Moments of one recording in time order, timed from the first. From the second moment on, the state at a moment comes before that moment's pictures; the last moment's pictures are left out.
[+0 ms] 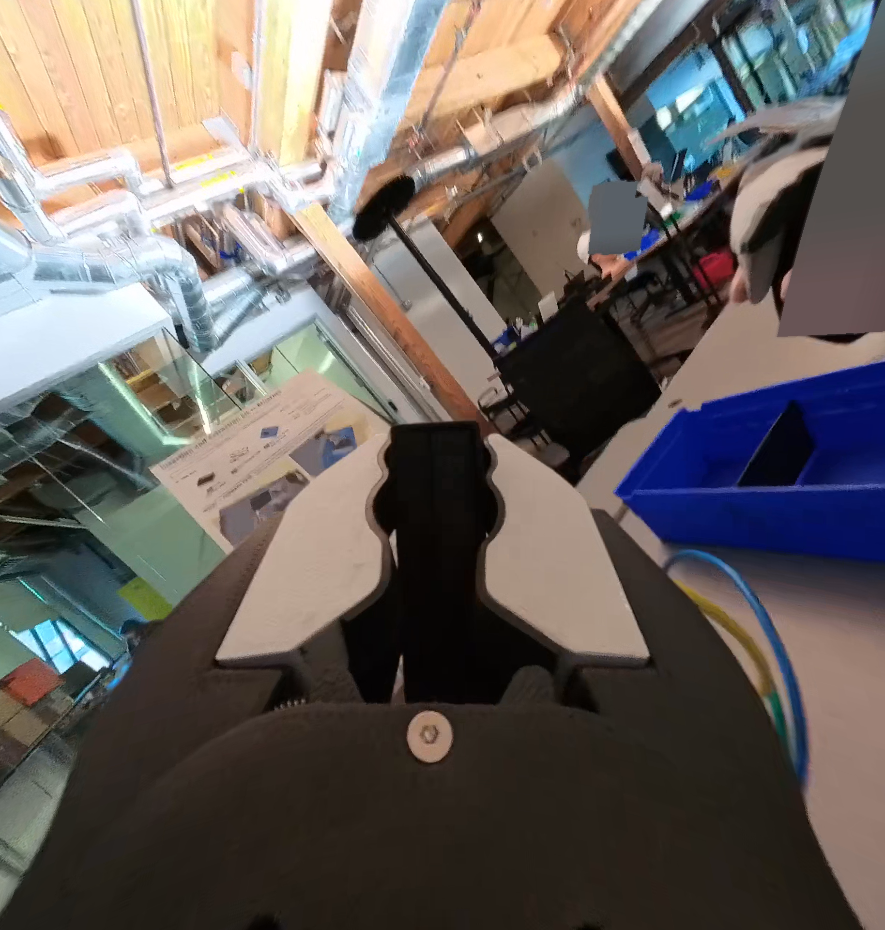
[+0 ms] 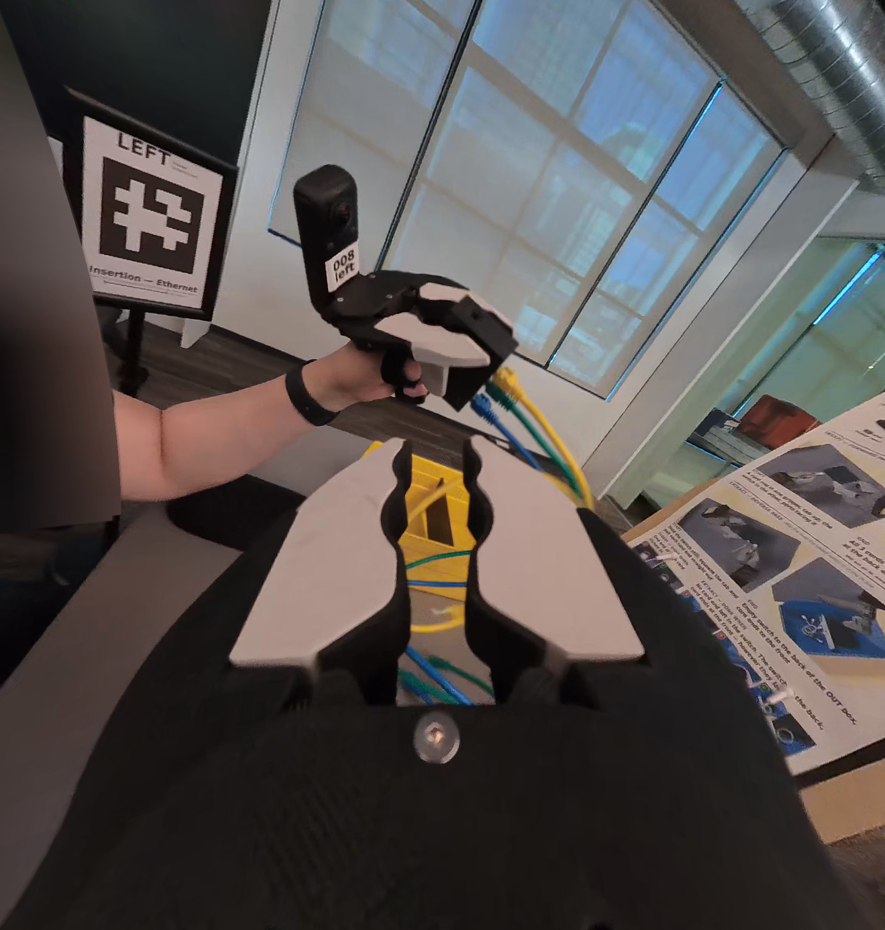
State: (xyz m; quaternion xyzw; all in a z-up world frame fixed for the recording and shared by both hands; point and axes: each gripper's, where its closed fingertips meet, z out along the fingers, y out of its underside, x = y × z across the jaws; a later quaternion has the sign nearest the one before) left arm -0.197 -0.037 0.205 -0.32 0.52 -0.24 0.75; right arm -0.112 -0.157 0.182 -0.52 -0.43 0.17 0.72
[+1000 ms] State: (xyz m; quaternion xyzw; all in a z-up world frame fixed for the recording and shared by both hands) left arm -0.234 -0.040 0.188 -0.31 0.56 -0.47 0.61; right arm -0.118 -0.042 0.124 -0.64 -0.37 0.08 0.67
